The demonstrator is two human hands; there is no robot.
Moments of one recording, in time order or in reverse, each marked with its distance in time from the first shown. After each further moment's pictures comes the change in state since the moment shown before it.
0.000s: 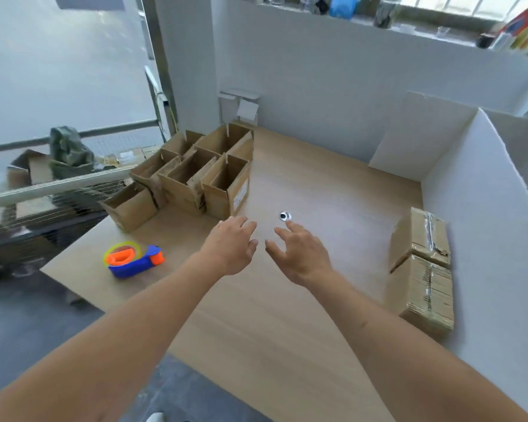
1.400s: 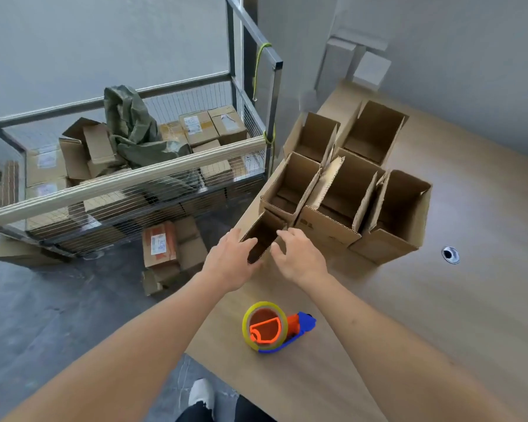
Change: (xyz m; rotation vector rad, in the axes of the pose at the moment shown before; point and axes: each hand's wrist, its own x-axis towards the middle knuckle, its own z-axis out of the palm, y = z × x) left_hand 0.089 -0.516 0.012 -0.160 -0.274 -0.280; right_hand 0.347 -0.366 0.245 0.179 -0.236 0.119
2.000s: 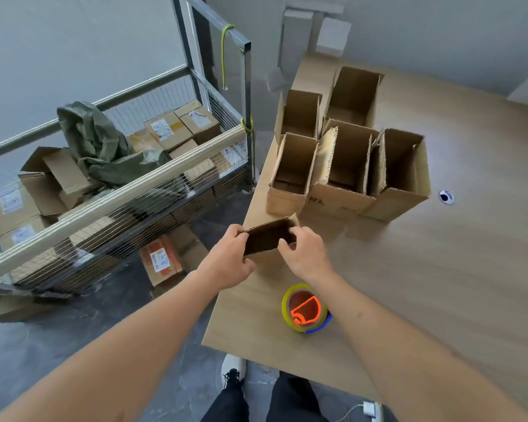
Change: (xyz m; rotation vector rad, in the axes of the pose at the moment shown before) left_hand 0.012 -0.092 -0.013 -0.102 -0.102 0.274; right_hand -0.016 -0.049 0.054 0.220 0.176 0.261
